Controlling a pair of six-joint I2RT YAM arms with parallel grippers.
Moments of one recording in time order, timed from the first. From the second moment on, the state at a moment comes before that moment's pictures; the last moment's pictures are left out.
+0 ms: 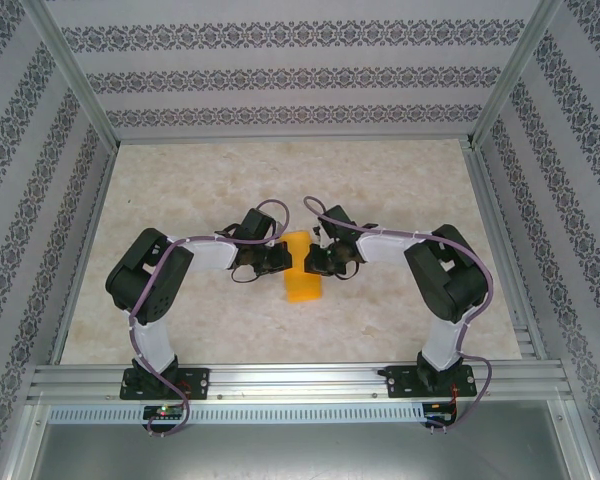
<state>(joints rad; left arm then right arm) -0.56 1.85 0.94 -0.09 0.44 -0.74 0.58 1.83 0.97 -0.28 -0.41 0.60</state>
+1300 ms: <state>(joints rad) -0.59 1.86 0.94 -0.07 0.43 -0.74 0.55 1.53 0.54 -0.04 -0.51 0.63</state>
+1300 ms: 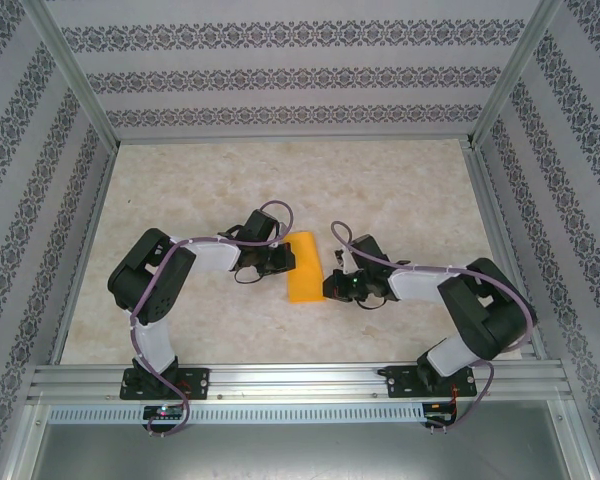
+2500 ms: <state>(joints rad) -0.59 1.86 0.94 -0.07 0.43 -0.74 0.58 1.36 0.48 -0.11 -0.47 0.73</state>
